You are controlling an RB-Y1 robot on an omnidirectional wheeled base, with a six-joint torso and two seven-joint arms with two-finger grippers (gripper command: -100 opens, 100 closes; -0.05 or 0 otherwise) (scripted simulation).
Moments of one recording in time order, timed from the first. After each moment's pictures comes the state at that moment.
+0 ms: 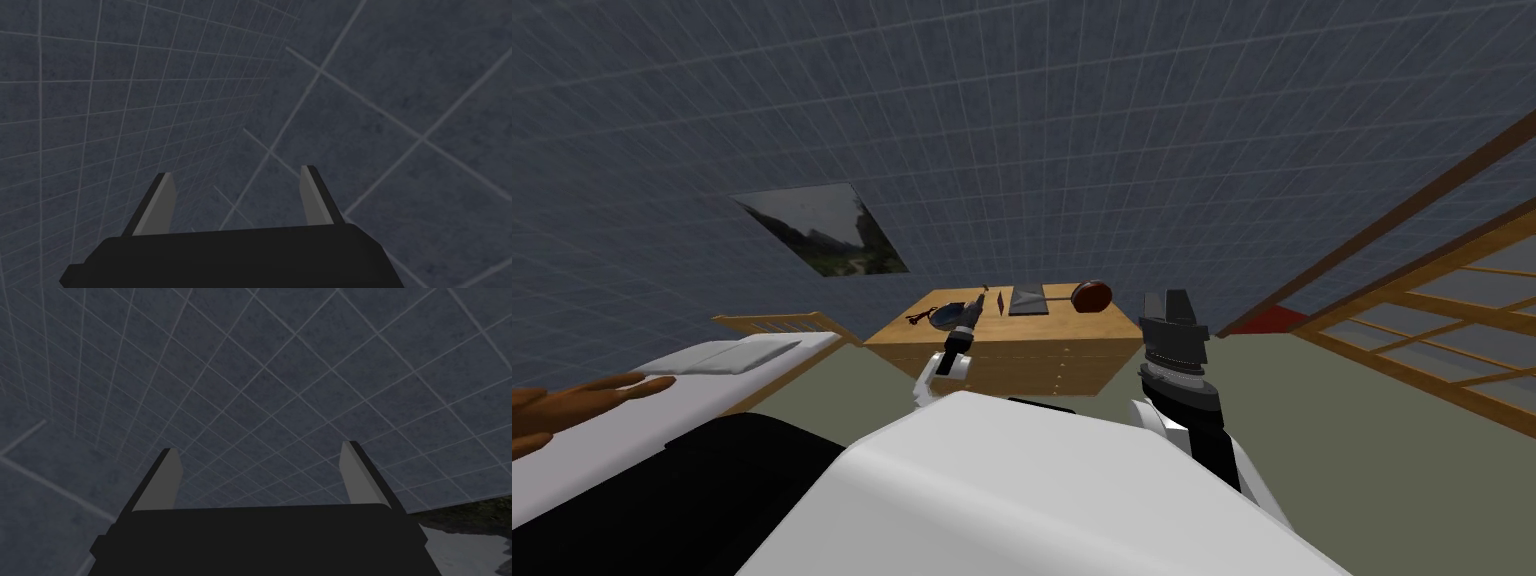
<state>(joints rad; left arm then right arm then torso) 0.28 0.18 0.11 -1.96 -0.20 -0.24 -0.44 0.52 -0.04 0.01 -2.31 0.10 -0.64 0.12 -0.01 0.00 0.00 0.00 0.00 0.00</state>
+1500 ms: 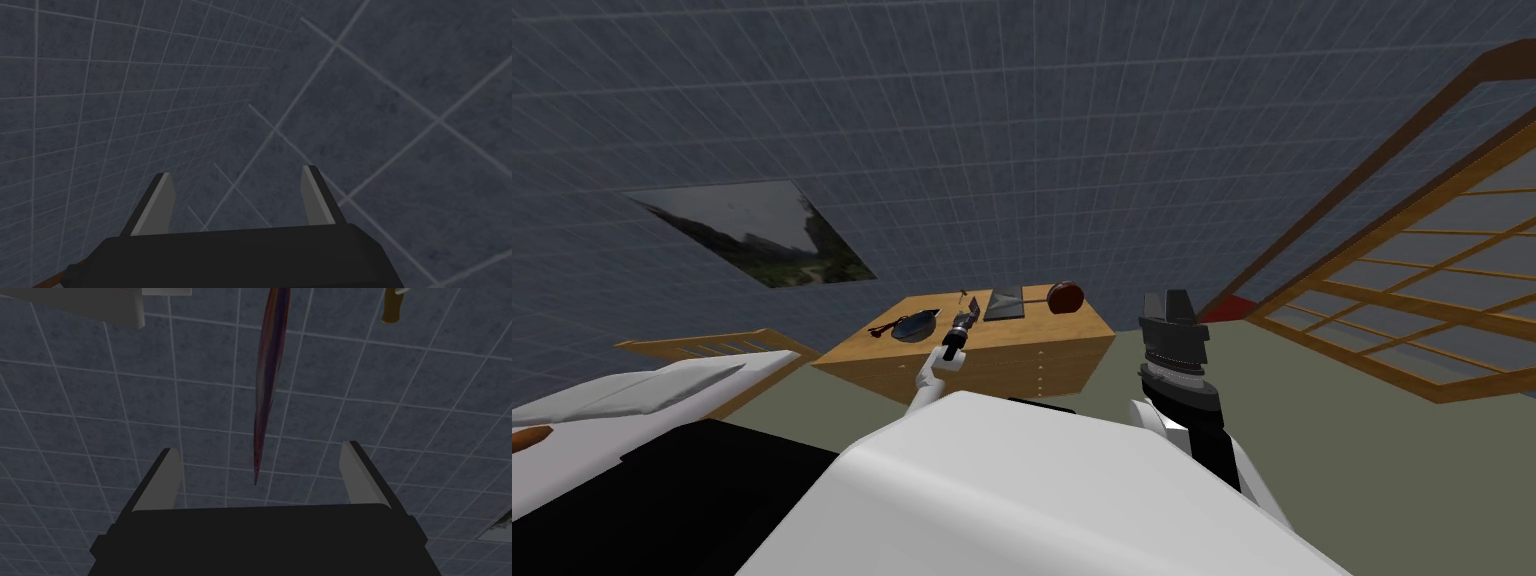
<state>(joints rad) 0.11 0.26 0.25 -1.57 -0.45 -0.09 -0.68 0.52 -0.04 0.01 -2.31 0.10 -0.64 0.12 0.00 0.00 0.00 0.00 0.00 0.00</state>
